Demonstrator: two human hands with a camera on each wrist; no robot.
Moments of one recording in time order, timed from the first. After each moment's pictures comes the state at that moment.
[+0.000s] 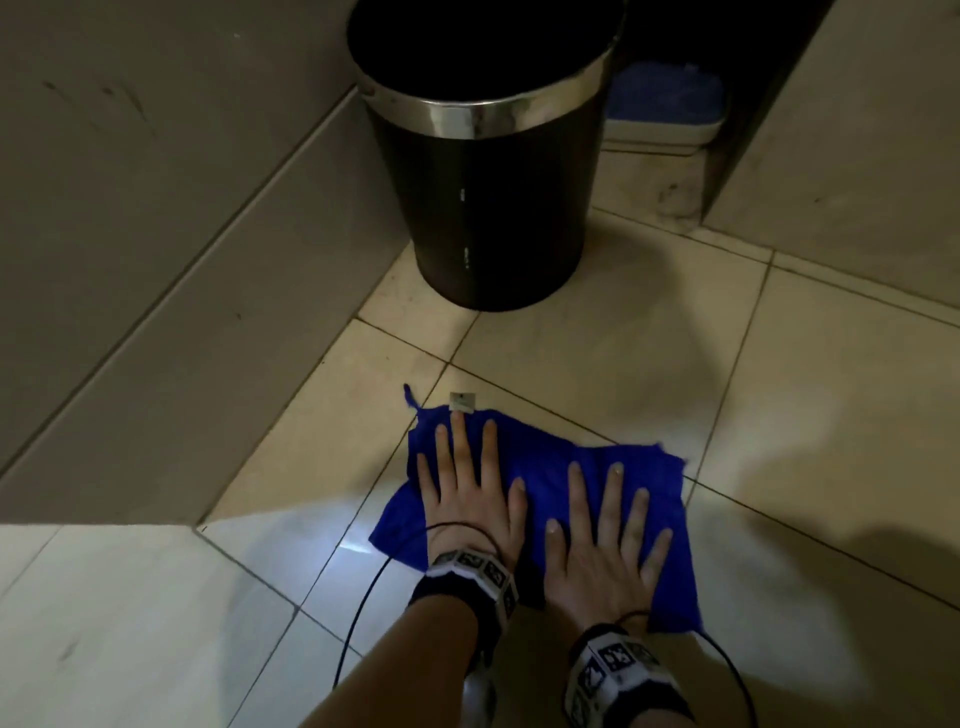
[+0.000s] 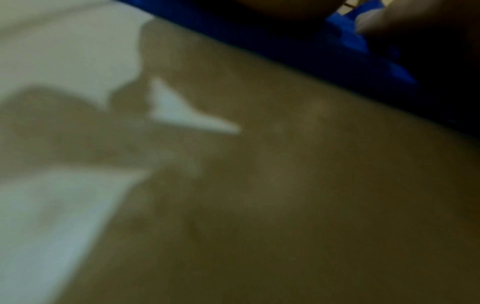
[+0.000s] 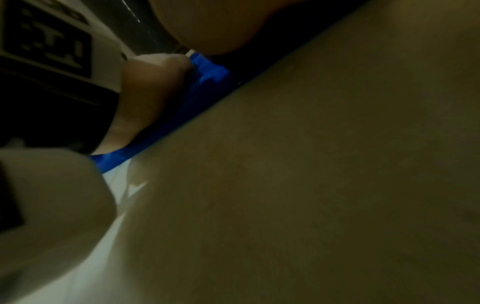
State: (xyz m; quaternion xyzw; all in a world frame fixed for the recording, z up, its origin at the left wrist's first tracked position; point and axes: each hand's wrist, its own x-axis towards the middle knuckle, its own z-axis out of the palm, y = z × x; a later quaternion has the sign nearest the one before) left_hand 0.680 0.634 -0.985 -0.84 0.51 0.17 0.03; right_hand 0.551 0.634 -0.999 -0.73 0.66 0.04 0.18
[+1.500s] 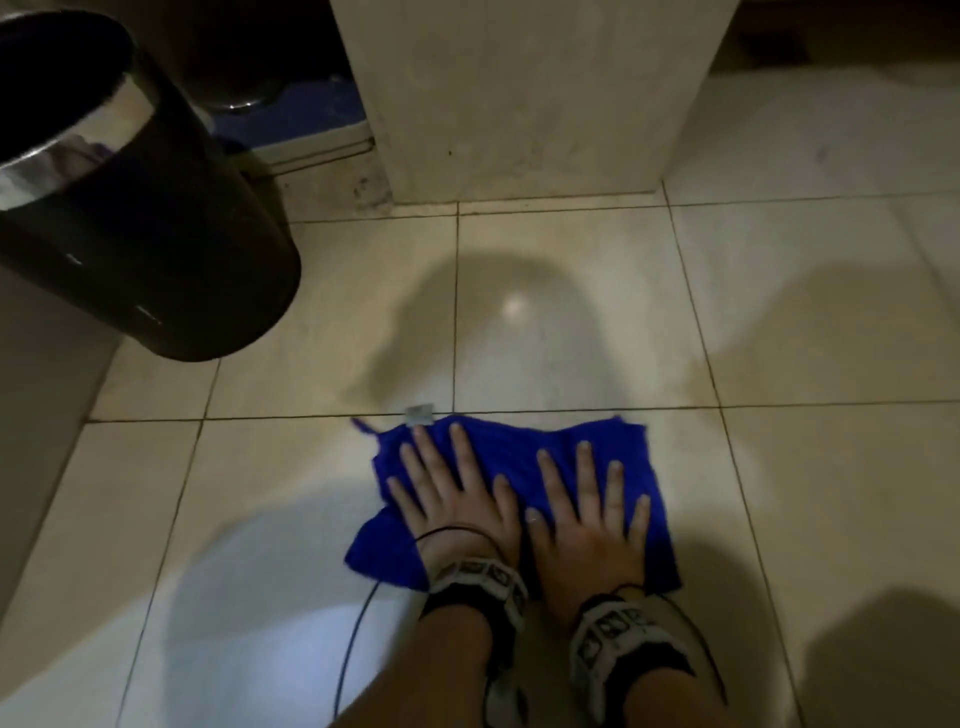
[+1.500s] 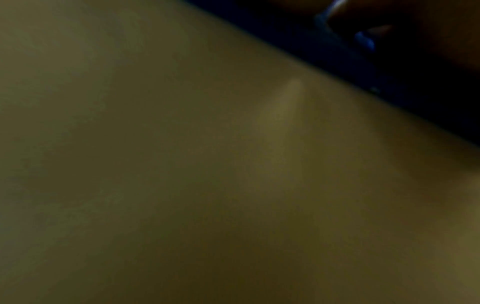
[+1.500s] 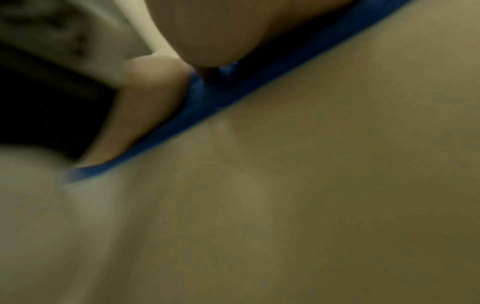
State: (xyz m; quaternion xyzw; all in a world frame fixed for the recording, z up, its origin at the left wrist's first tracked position) left_hand 0.486 0.630 -0.986 -0.78 0.59 0.19 0.05; right_hand 0.377 0.672 -0.990 -0.60 0.76 0.02 0.24
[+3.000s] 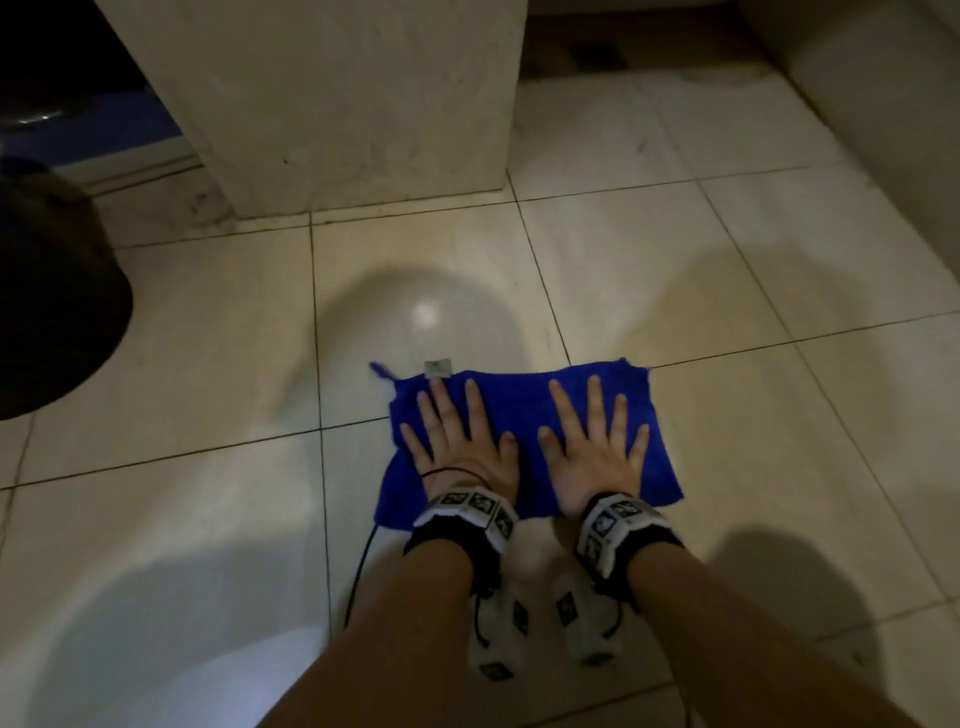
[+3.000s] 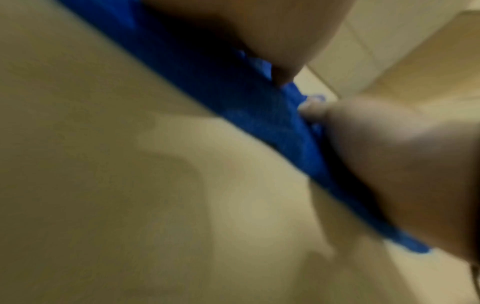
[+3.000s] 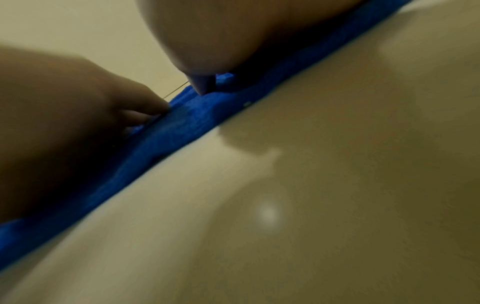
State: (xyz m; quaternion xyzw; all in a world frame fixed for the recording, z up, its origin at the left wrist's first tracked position) left_hand 0.366 0.596 -0.971 -0.65 0.71 0.26 0.09; right_hand 0.240 0.637 -0.976 -0.49 0.83 0.04 0.26
